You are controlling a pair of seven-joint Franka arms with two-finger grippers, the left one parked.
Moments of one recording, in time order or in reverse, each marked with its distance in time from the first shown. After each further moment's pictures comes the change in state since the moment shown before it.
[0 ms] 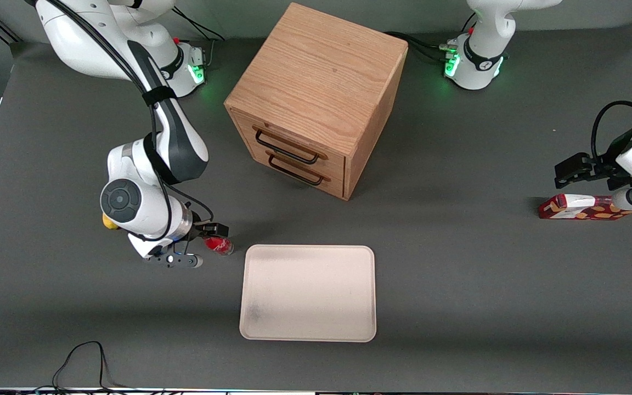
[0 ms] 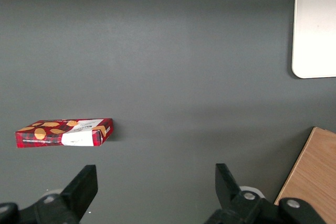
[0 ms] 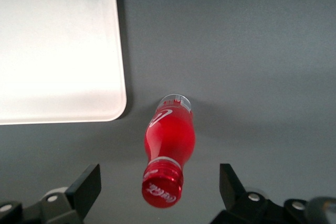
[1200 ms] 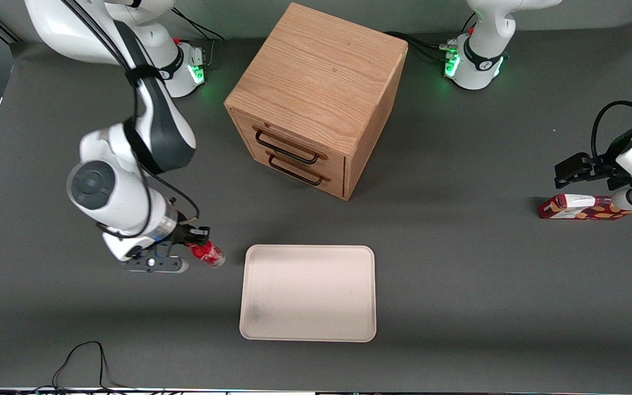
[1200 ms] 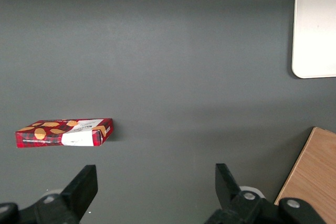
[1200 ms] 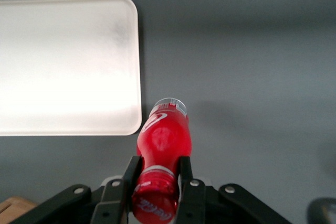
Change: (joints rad) arm -0.010 -0.028 -0.003 0.282 -0.055 -0.227 -0.002
